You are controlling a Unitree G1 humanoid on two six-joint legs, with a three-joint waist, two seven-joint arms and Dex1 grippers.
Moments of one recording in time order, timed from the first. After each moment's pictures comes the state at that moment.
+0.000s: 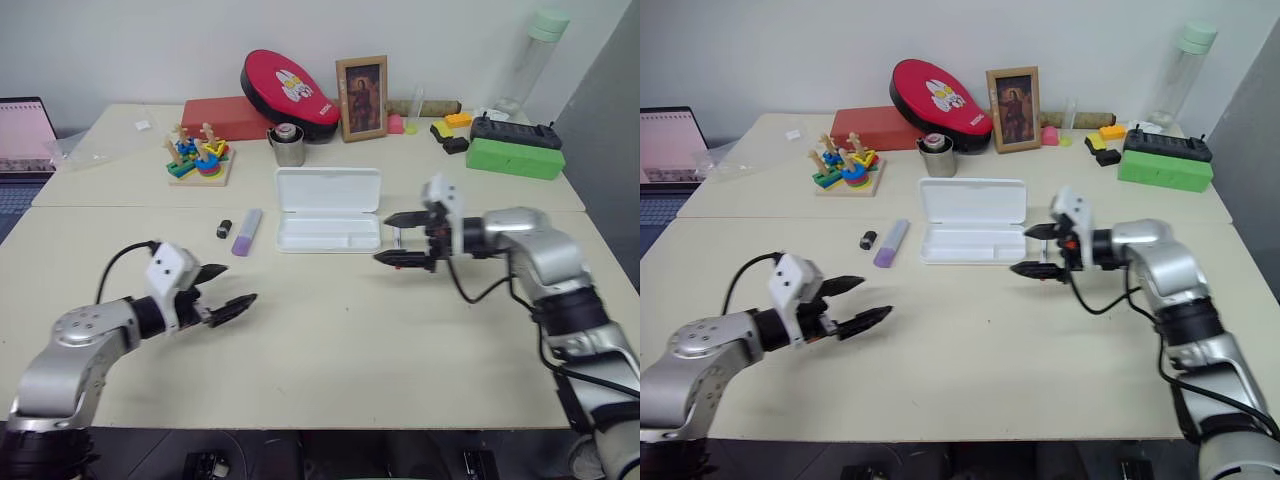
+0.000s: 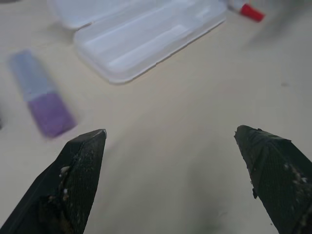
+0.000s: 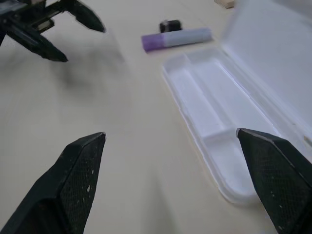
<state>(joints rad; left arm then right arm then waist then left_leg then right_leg) -0.12 0.75 0.16 -0.27 -0.46 0.52 -0.85 -0.85 -0.50 0.28 0.32 0.26 0.44 1.17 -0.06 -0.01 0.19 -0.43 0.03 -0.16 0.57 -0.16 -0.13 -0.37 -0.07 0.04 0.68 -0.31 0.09</state>
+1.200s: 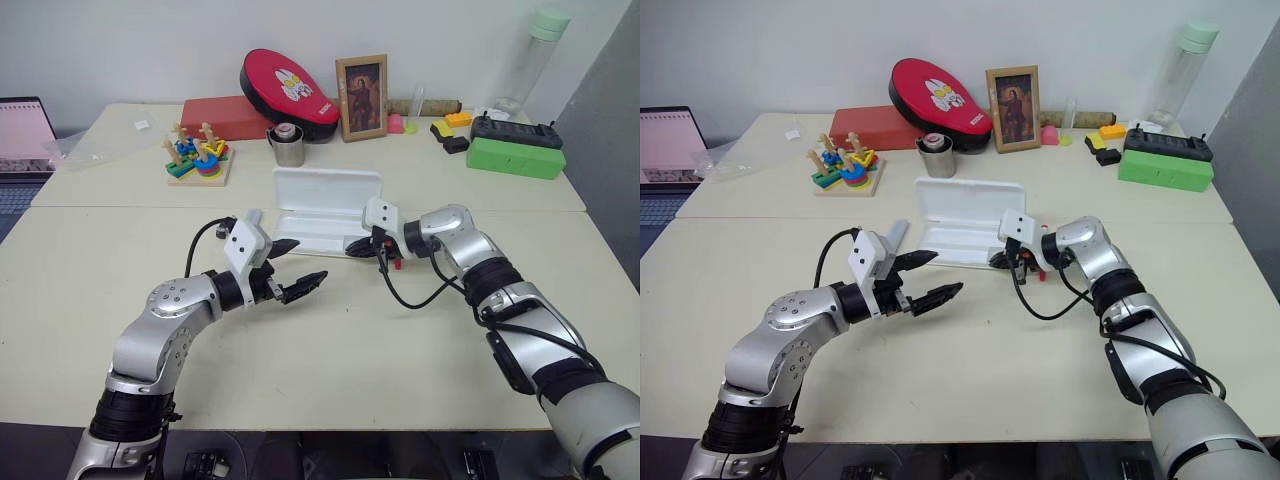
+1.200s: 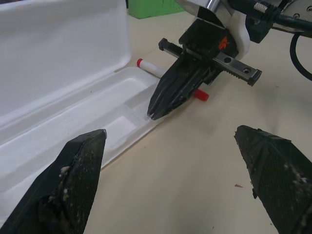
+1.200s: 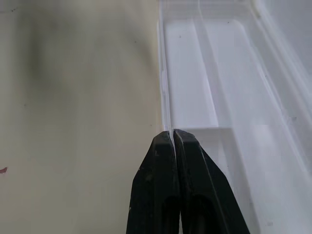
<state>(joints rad) -0.26 0.56 0.01 -0.27 -0.45 0.53 -0.78 -1.00 -0.31 0.32 0.81 -0.04 -0.08 1.20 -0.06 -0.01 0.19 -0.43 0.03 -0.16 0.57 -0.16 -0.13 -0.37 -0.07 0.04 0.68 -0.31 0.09</state>
